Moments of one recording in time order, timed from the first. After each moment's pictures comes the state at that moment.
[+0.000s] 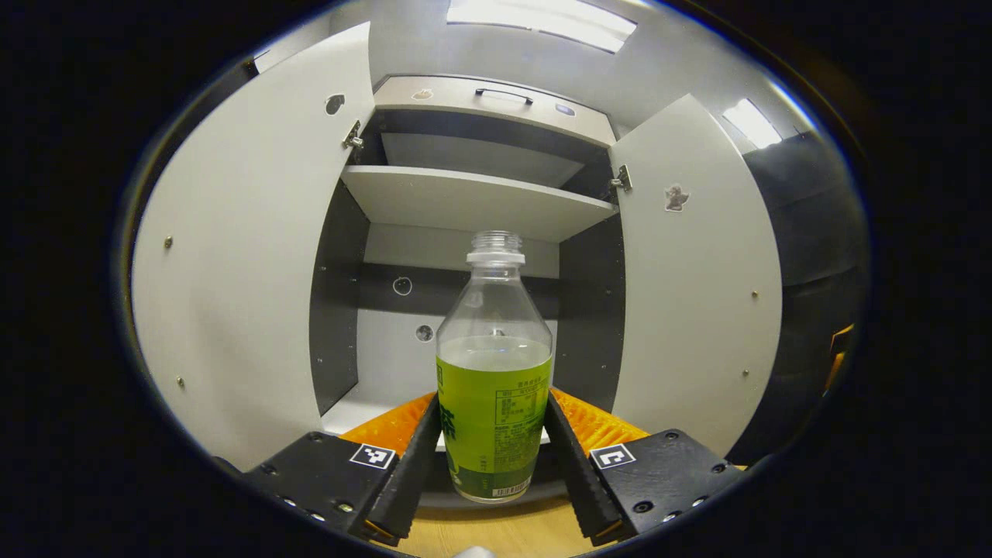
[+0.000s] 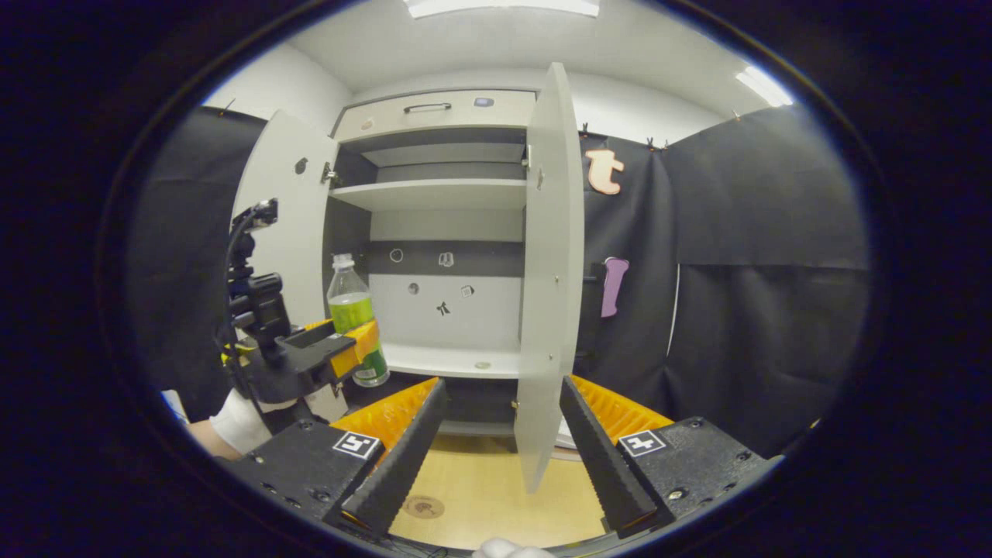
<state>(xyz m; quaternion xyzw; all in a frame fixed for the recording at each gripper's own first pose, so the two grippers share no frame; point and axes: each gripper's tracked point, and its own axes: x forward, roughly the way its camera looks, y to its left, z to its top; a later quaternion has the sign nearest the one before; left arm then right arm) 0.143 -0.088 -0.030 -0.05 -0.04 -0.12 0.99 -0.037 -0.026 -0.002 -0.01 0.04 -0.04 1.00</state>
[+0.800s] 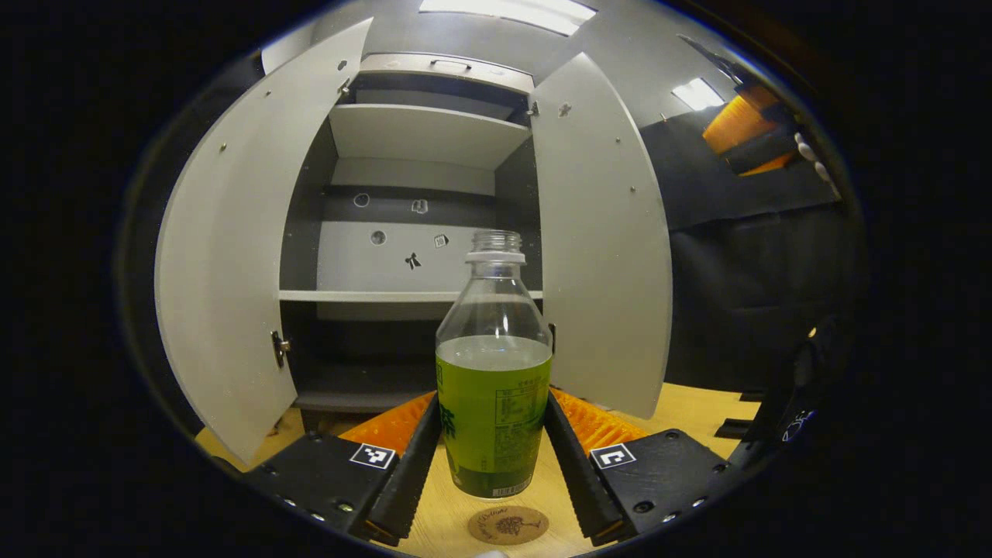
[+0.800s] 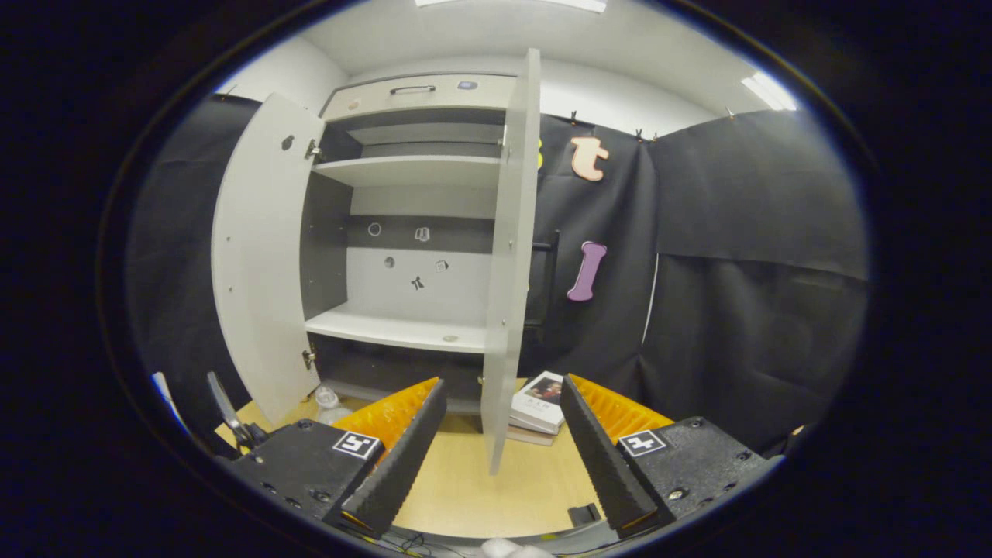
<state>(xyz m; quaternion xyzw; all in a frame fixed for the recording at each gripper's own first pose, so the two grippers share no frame) 0.051 -0.149 -0.266 -0.02 0.02 -0.21 0.98 -0.055 -0.071 -0.031 -0.04 0.08 -0.08 0.99</state>
